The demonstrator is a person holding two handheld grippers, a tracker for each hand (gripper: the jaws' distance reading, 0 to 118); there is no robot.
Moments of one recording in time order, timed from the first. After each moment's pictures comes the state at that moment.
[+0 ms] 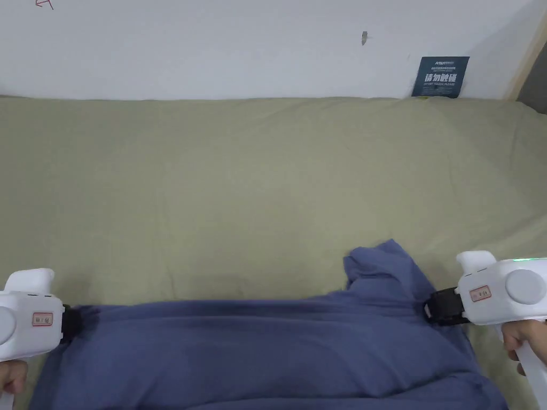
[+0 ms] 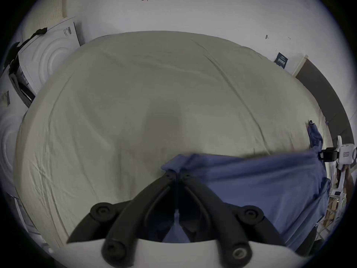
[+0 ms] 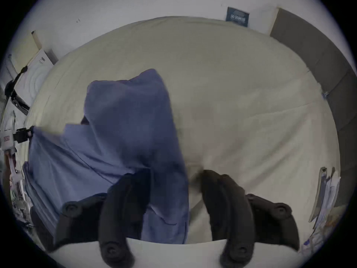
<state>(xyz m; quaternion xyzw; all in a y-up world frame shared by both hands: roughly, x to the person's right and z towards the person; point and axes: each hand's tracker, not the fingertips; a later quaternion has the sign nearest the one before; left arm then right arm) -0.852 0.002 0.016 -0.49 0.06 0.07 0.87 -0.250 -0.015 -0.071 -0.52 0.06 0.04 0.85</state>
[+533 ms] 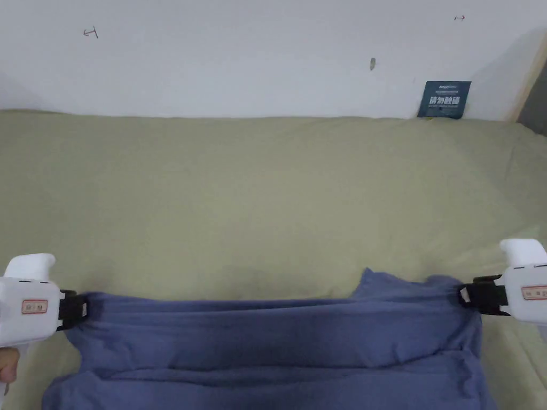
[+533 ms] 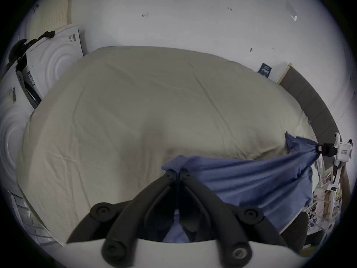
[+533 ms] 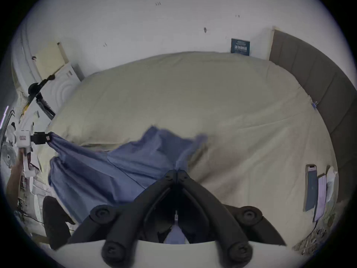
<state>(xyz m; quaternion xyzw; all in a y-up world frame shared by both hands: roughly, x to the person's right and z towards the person) -0.860 0.083 0.118 -0.44 0.03 0.09 0.89 -0.241 0.090 0.043 -0.43 0.14 -0.01 0.89</state>
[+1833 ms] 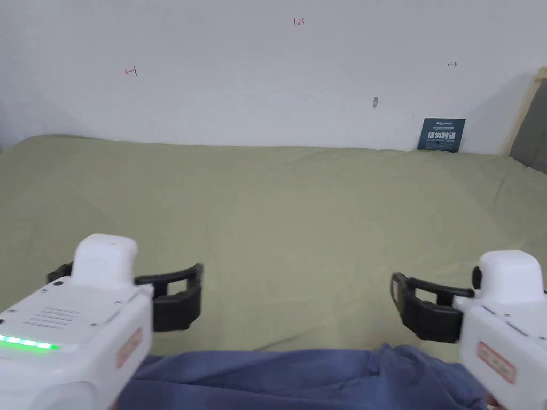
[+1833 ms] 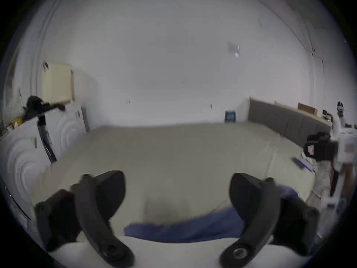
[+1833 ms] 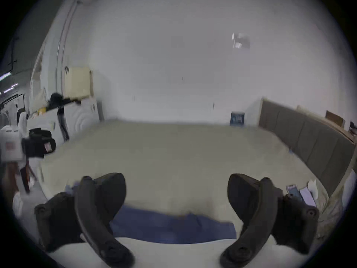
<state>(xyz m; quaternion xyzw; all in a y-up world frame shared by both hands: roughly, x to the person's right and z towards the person) -0.730 0.178 0.276 -0.13 0.01 0.00 0.99 -0.363 0.167 0.236 -0.12 0.12 0.01 0.99</state>
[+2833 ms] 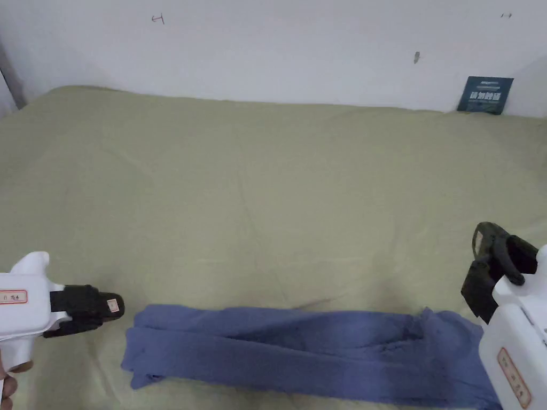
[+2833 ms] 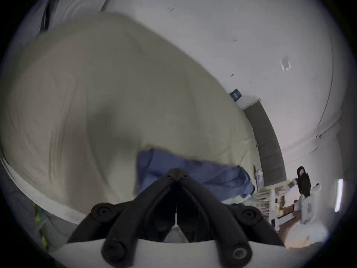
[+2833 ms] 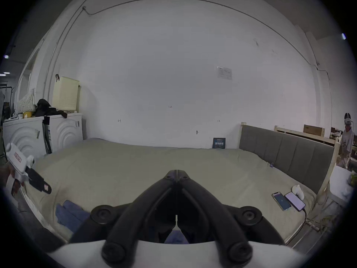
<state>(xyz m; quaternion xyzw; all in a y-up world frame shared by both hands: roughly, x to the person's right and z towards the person) -0.941 0.069 0.261 -0.44 -0.07 0.35 0.82 -0.424 0.161 0.285 -0.04 0.03 0.03 1.00</state>
